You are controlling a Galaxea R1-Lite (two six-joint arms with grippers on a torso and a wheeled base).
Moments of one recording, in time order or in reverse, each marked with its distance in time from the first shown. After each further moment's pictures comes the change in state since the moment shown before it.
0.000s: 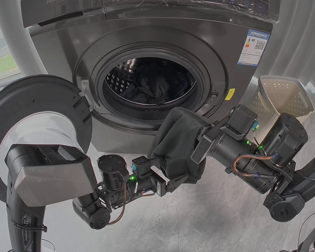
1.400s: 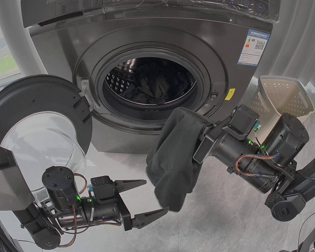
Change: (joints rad) left arm -0.014 -0.419 0.498 0.000 -0.143 -0.029; right arm -0.010 -0.006 0.011 -0.002 0.000 0.000
